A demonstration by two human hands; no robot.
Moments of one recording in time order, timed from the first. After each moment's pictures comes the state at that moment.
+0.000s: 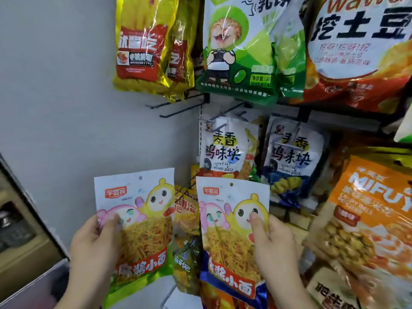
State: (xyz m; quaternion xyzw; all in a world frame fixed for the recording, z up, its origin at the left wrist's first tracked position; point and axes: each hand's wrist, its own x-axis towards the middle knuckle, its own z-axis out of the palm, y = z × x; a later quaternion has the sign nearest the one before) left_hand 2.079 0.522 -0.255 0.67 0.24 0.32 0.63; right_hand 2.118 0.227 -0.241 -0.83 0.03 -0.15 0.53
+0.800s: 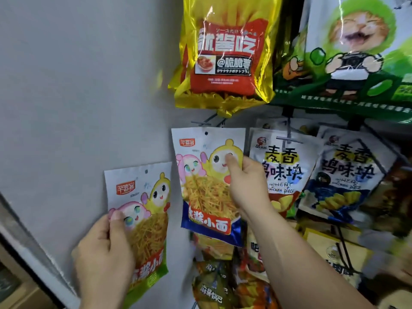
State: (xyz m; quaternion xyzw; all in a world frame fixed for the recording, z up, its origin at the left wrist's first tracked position) left_hand 2.154 0.644 -0.222 0.74 0.20 0.36 0.53; right_hand 2.269 0.429 -0.168 -0.75 0.00 -0.19 0.64
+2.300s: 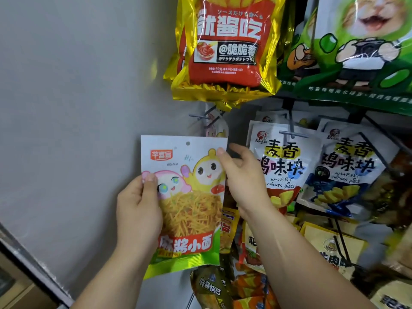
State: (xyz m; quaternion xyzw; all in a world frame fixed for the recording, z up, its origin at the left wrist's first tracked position) left_hand 2.209 0.610 -0.197 0.67 0.08 0.26 0.69; right_hand 2.265 0.435 -0.166 -0.71 0.00 -0.15 0.69
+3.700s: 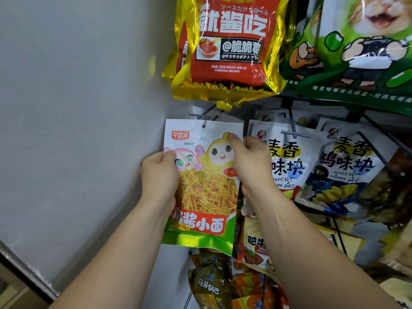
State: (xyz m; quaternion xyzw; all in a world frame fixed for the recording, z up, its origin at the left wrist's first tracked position) left_hand 2.289 0.588 -0.172 0.60 0.12 0.16 0.77; right_hand 2.303 0.428 -0.150 -0.69 0.03 -0.24 0.68
